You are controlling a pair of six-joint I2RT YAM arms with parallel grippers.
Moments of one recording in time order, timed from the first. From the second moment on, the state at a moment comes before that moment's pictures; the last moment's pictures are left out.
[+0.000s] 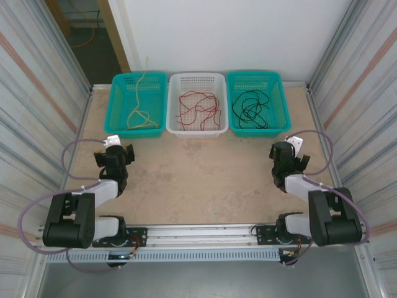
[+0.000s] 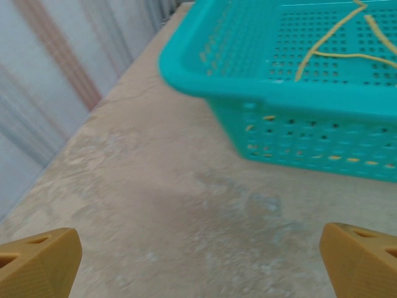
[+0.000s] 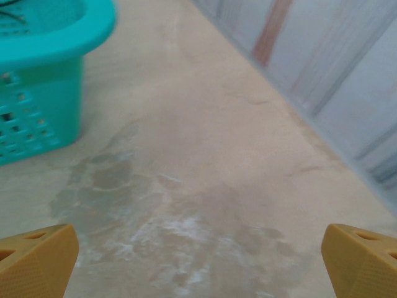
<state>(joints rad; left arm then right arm) -0.07 1.28 0.32 0.50 -0.44 -0.02 0.11 1.29 0.32 0.40 0.59 0.20</state>
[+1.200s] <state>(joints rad) -0.04 1.52 0.39 0.72 -0.05 0.04 -0.02 1.55 0.38 0.73 0.15 0.12</state>
